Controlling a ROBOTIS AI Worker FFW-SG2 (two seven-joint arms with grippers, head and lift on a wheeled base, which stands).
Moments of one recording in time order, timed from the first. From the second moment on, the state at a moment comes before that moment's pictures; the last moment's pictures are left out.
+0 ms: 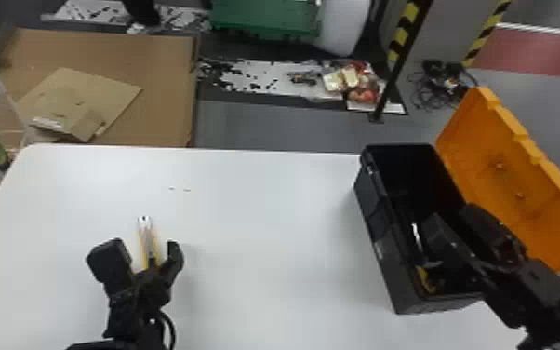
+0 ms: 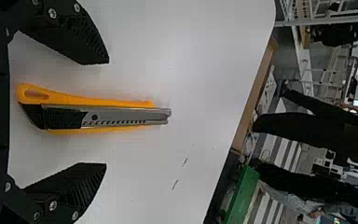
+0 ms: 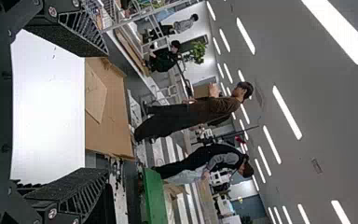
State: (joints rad) left arm 0.27 0.03 -0.20 -1.47 0.43 0.10 0.43; right arm 0.76 -0.16 -0.41 -2.21 -0.63 0.17 0.64
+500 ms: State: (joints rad) left arm 0.27 0.04 -0.20 -1.47 0.46 0.14 0.42; right arm 0.76 -0.16 -0.41 -2.22 -0.63 0.15 0.64
